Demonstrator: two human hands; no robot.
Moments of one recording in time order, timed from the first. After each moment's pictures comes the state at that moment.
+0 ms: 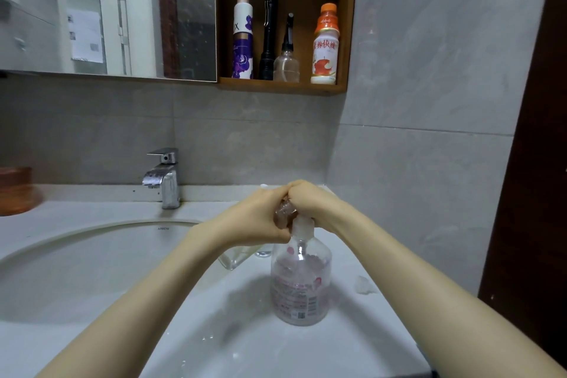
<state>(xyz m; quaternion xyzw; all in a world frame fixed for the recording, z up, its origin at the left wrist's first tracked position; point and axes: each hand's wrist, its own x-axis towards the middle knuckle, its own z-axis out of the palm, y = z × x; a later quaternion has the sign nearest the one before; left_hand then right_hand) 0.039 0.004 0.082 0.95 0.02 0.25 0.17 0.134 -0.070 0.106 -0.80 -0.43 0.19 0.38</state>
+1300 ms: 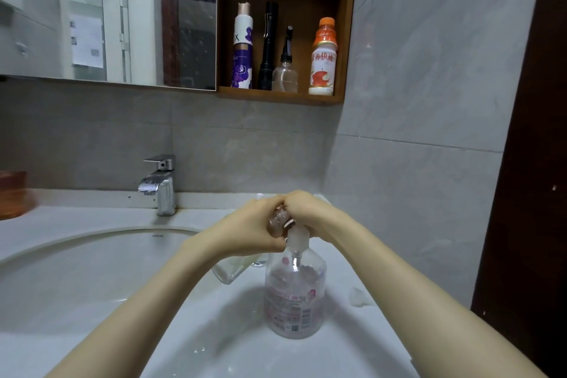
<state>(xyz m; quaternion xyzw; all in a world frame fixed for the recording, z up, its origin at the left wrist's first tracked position) 0.032 -0.001 0.084 0.95 0.05 0.23 0.23 0.134 -0.074 0.106 -0.81 -0.39 0.21 0.39</state>
